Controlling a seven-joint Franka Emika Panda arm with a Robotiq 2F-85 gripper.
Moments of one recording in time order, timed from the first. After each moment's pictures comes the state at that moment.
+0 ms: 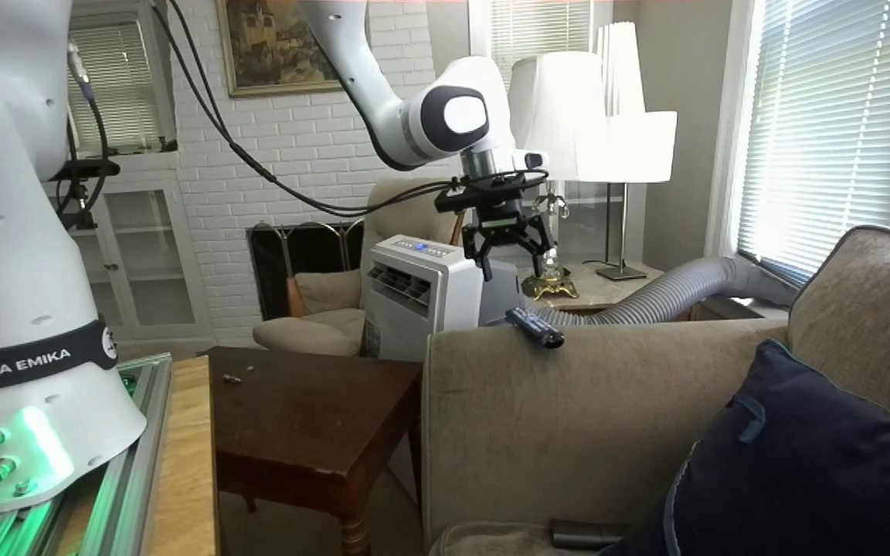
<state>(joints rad) -0.04 0.36 0.02 -2.13 -0.20 2.67 -0.42</state>
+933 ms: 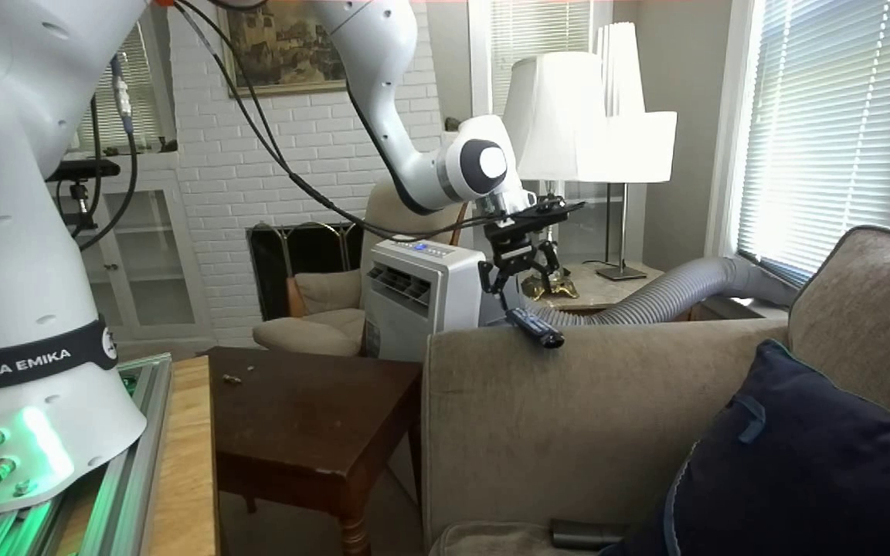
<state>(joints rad) 0.01 0.66 0.04 -1.84 -0.43 2.67 -0.81</state>
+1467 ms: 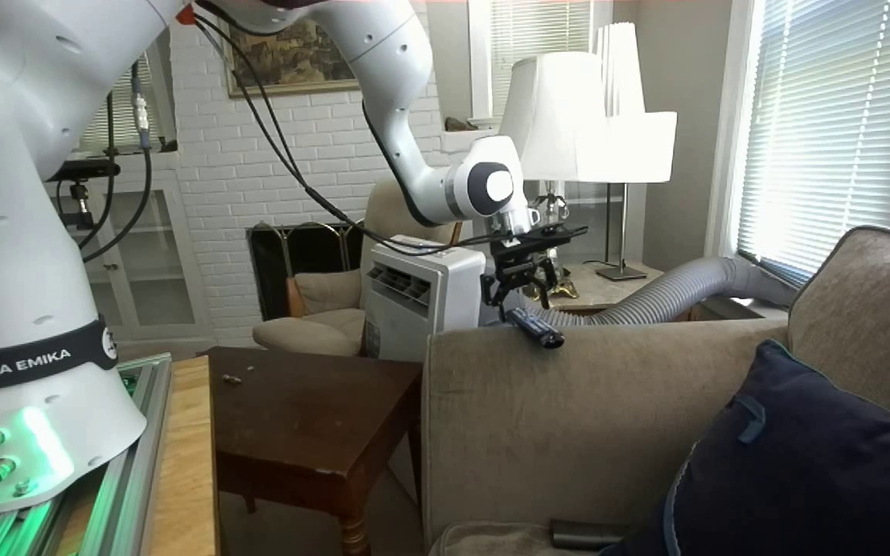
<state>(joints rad) -0.03 0.77 0.10 -1.74 -0.37 2.66 -0.88</state>
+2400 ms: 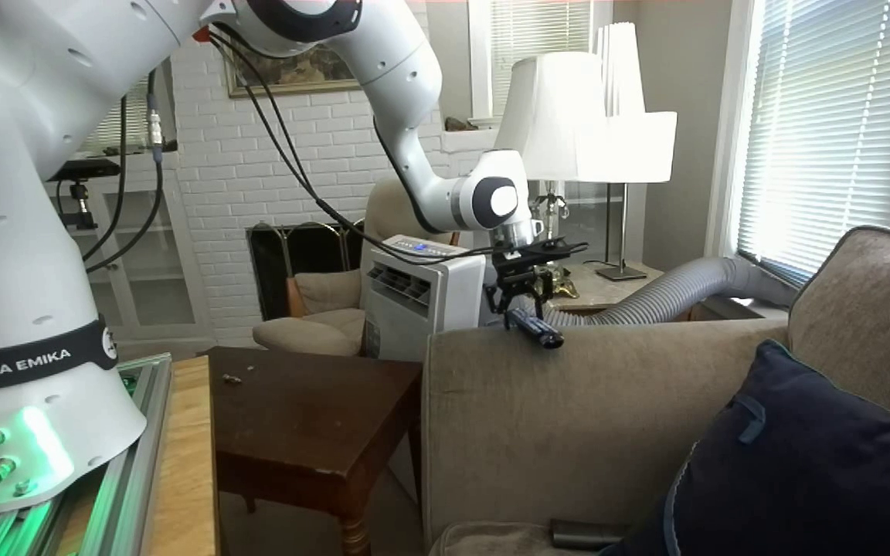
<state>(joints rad) -0.03 0.87 0.13 -1.63 -0.32 2.63 -0.88</state>
